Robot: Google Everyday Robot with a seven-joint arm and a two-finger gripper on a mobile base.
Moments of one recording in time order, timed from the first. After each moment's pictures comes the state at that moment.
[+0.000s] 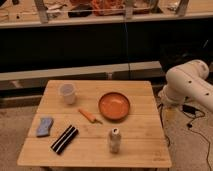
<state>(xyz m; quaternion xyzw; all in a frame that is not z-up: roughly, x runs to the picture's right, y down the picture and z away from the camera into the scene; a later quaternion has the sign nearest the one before) 0.284 0.105 0.684 -0.28 0.02 0.02 0.96</state>
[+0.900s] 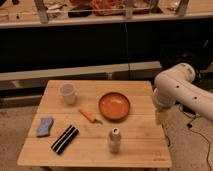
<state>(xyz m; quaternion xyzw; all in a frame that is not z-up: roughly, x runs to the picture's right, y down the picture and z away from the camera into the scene) 0.248 0.116 0.693 -0.27 0.02 -0.01 0.96</state>
